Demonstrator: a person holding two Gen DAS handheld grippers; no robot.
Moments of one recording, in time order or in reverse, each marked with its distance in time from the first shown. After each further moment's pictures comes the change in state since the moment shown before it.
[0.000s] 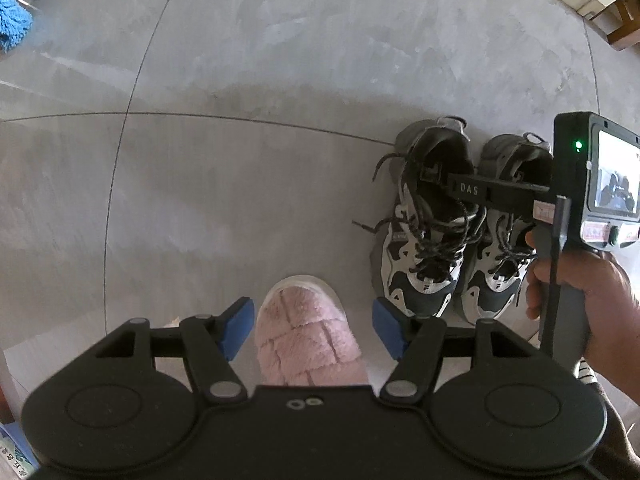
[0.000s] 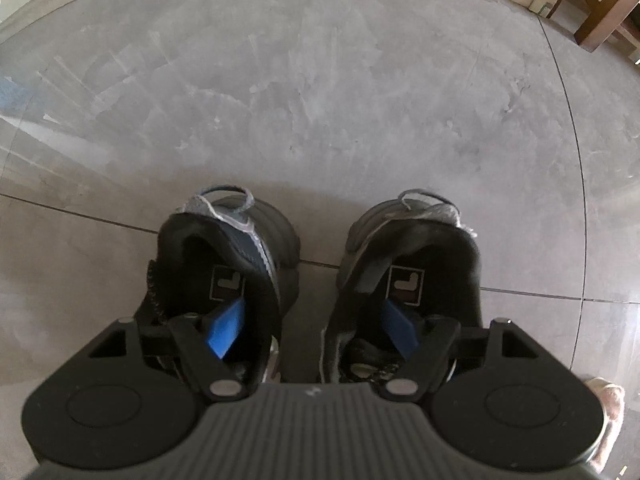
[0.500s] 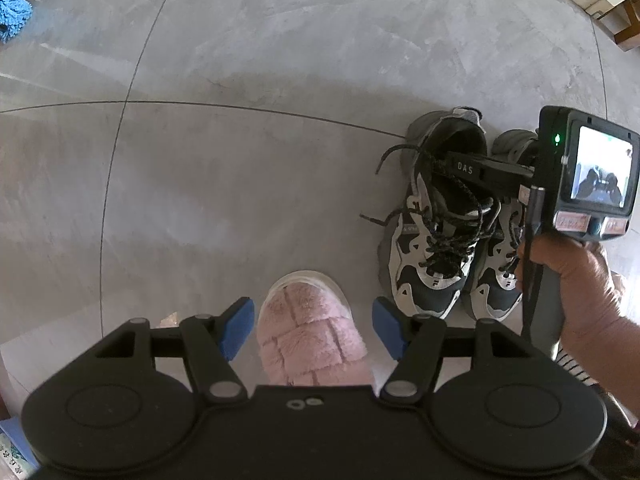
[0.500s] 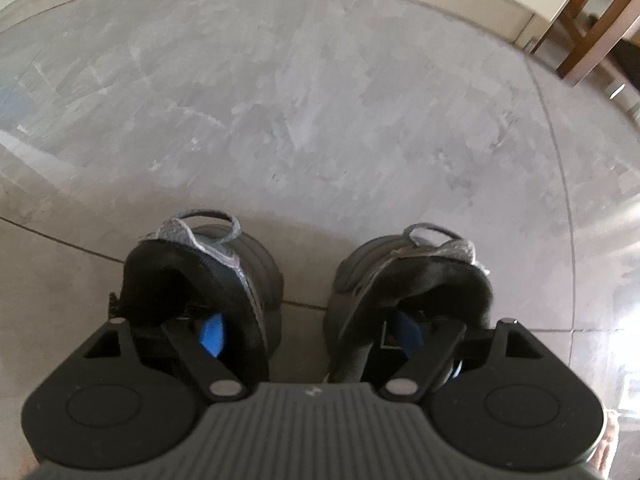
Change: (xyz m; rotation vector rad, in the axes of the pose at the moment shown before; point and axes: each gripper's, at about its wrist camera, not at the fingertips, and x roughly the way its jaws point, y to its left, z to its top) left arm 0.015 0.007 0.000 0.008 0.010 -0.007; right arm 0.016 0.010 -0.006 -0.028 -0.166 -0.149
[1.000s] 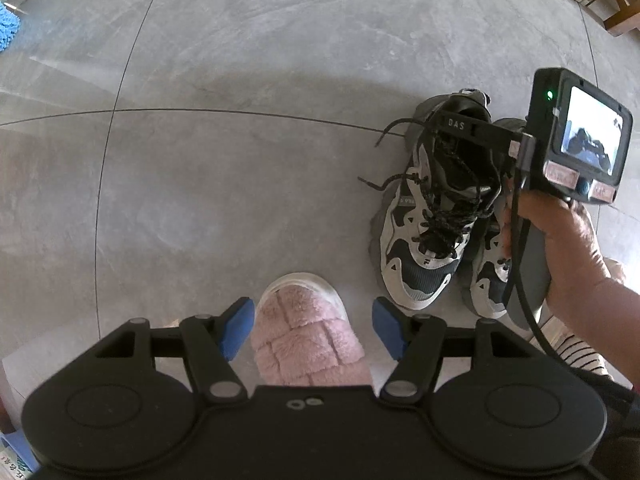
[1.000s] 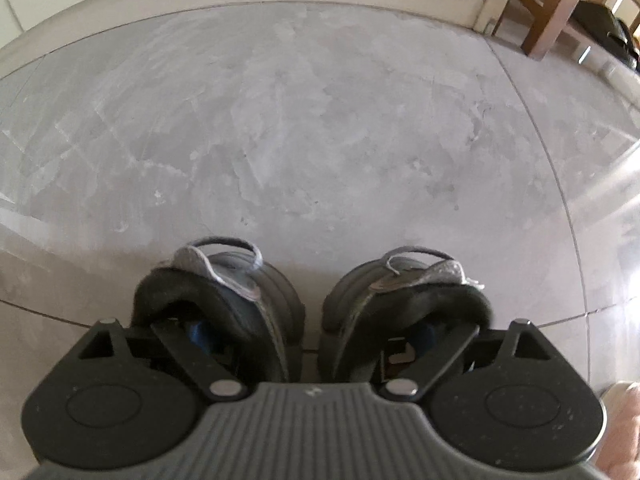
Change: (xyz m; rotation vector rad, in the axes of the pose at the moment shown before) left arm 0.003 -0.007 -0.003 0.035 -0.003 0.003; right arm 0.020 -0.012 0.016 0.165 -0.014 0.032
